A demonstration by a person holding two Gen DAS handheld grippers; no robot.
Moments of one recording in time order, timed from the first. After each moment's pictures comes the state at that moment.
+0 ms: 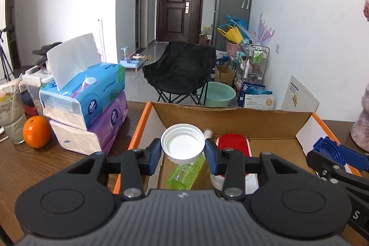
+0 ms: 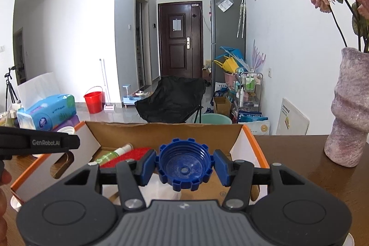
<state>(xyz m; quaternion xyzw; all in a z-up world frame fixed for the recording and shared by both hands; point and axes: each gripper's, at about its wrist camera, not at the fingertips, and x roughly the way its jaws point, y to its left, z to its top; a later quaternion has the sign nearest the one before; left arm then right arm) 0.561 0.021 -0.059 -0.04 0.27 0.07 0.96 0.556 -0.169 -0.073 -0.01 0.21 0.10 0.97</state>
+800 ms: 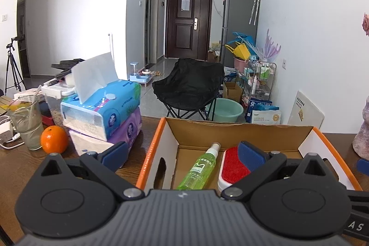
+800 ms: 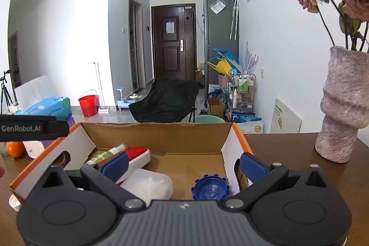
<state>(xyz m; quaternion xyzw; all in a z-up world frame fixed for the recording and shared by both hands) 0.532 0.024 -0.040 -0.04 0.23 0.10 0.97 0.542 -0.179 -0.070 0.00 0.20 0.08 0.98</state>
